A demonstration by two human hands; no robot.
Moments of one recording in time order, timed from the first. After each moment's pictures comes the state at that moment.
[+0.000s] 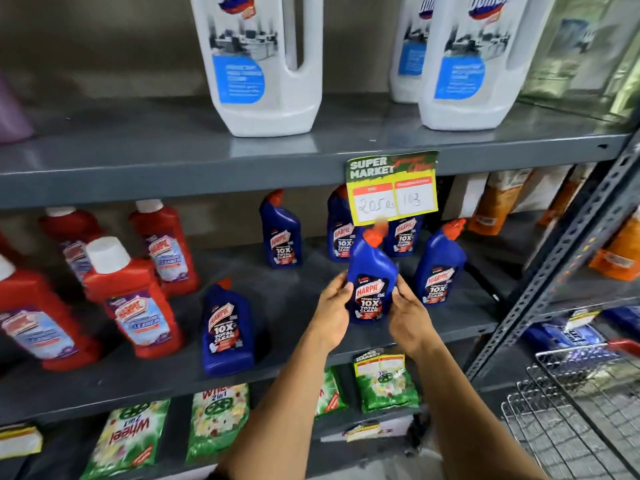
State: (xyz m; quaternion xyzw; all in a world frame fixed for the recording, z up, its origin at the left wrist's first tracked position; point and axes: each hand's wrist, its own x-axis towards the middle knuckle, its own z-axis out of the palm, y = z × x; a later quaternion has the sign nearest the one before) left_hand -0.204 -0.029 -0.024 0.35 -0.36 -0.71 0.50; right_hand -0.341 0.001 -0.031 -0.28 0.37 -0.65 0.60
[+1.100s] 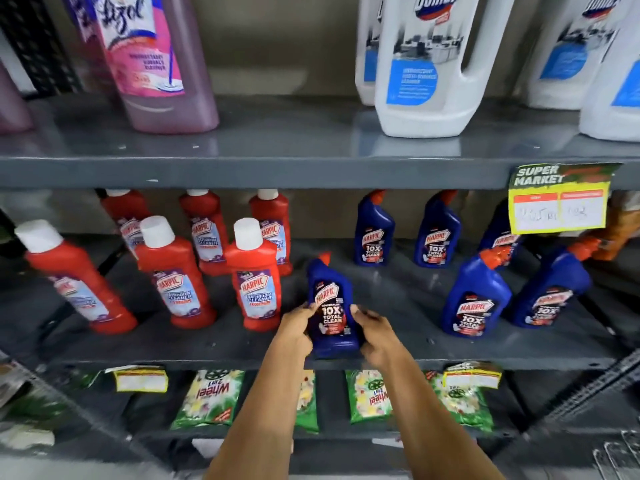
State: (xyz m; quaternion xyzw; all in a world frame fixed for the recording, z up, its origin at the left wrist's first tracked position) left_hand 0.015 -0.008 -0.030 0.55 -0.13 -0.64 0.52; right_hand -0.120 -0.009 -0.058 -0.25 0.51 -0.49 0.66
